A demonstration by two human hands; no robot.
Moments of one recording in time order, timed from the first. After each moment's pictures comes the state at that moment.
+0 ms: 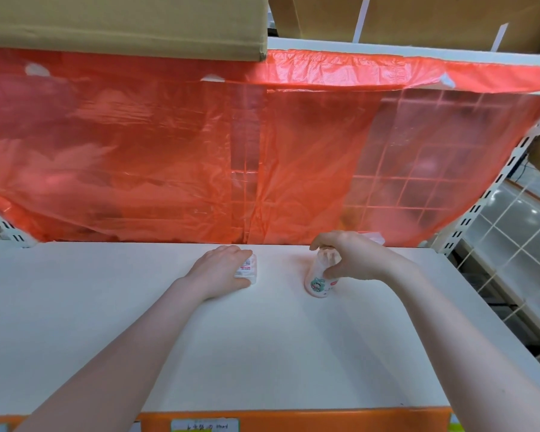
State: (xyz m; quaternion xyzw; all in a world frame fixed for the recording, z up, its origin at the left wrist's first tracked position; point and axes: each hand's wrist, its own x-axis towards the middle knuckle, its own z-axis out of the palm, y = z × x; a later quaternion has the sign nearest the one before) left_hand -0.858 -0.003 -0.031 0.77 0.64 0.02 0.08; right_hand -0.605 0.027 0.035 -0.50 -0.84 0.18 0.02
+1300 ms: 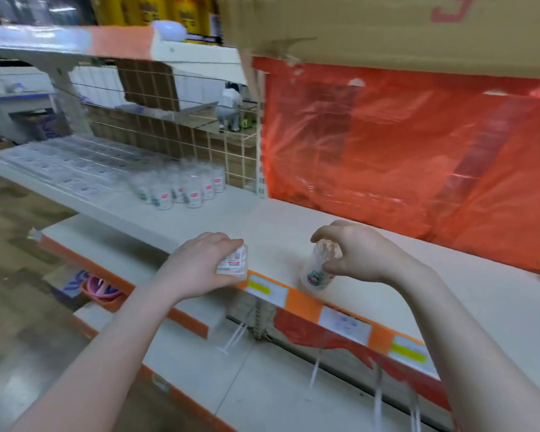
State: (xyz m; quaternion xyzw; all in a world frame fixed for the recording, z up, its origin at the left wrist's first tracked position) left_hand -1.086 -0.331 0.014 0.61 0.78 0.09 -0.01; right_hand -0.873 -0.176 0.061 -0.26 -0.96 0.08 0.04
